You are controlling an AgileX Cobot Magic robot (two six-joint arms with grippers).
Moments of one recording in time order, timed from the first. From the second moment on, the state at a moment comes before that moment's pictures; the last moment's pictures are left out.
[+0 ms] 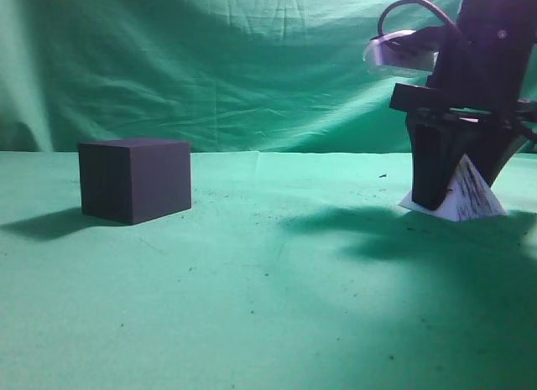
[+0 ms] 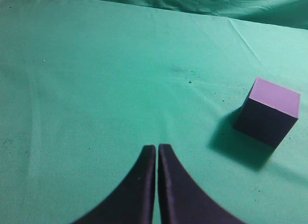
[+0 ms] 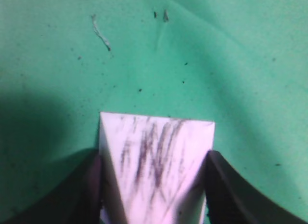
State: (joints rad) left arm 0.00 -0.02 0.02 -0.24 0.36 0.08; right arm 0.33 1.91 -1.19 0.14 0.80 -0.36
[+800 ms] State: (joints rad) left arm 0.00 -0.02 0.02 -0.24 0.36 0.08; right arm 0.61 1.86 -1.73 0.10 1.14 -0.32
